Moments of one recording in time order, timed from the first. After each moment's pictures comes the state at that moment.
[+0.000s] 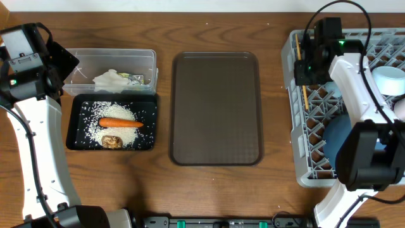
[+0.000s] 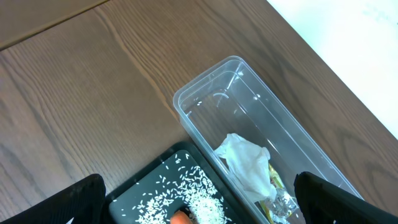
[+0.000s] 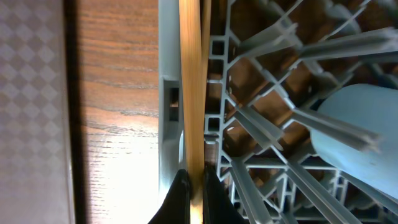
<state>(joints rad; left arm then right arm) 0.33 1.50 1.53 -0.89 -0.25 -0.53 0.01 1.95 1.62 -0.96 0.01 -0.03</state>
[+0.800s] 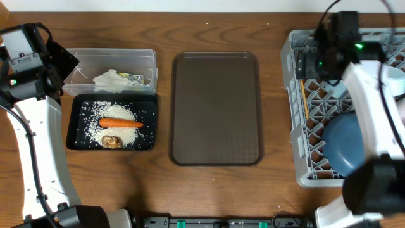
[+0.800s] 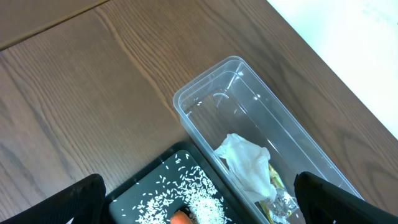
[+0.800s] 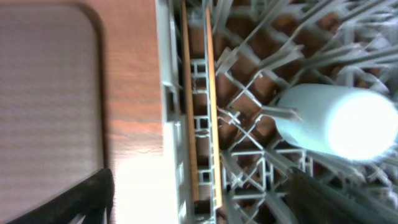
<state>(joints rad) 0.33 1.50 1.53 -0.89 -0.25 -0.53 0.01 1.73 1.62 -0.99 0.02 0.07</state>
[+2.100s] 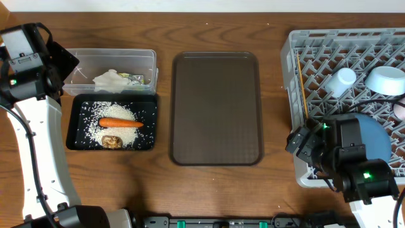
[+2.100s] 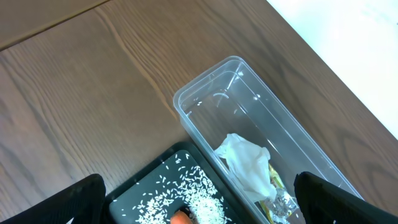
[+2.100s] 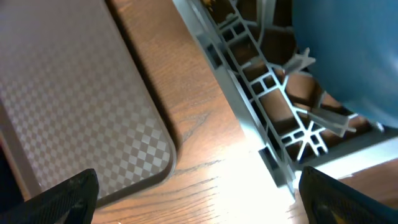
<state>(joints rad) 0.33 1.50 1.53 -0.89 -0.25 -0.53 0.17 0.88 0.86 -1.07 -0.01 0.73</state>
